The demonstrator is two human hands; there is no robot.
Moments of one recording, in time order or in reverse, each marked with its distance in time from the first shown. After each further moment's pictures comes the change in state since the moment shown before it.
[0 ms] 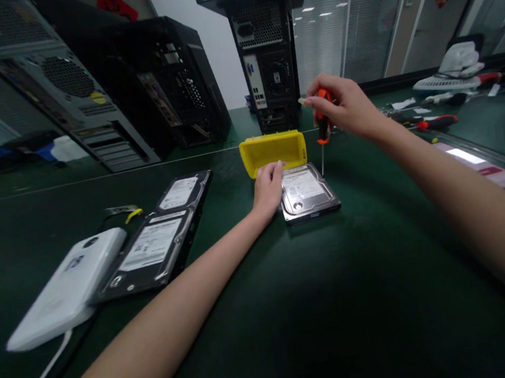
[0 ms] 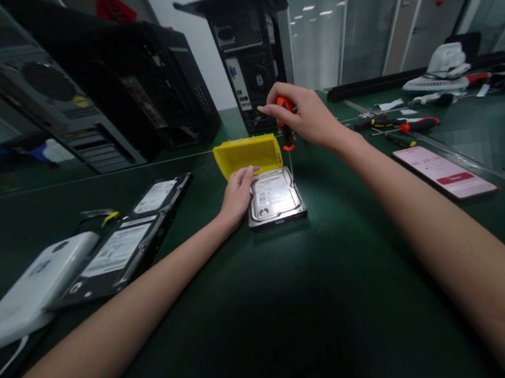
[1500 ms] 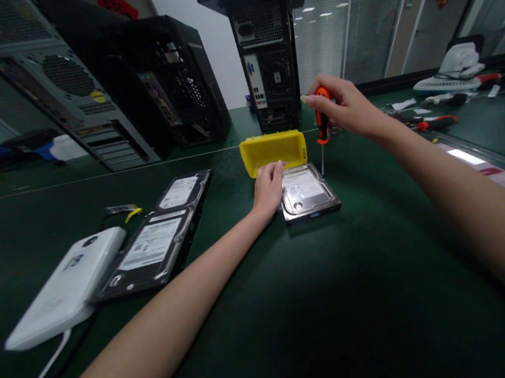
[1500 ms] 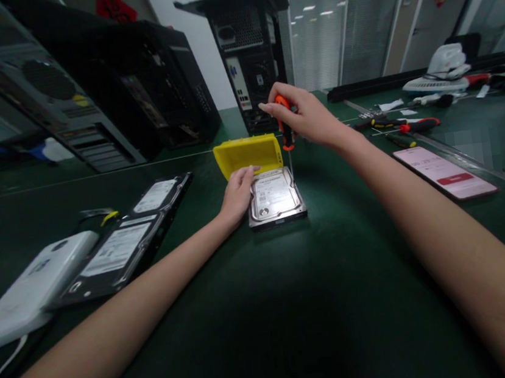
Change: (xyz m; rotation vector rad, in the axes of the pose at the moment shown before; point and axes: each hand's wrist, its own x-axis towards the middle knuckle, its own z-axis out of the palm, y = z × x) left_hand -0.001 0.002 -0.001 0.023 -0.009 -0.005; right_hand -0.001 -0.002 -0.003 0.162 -0.062 0.061
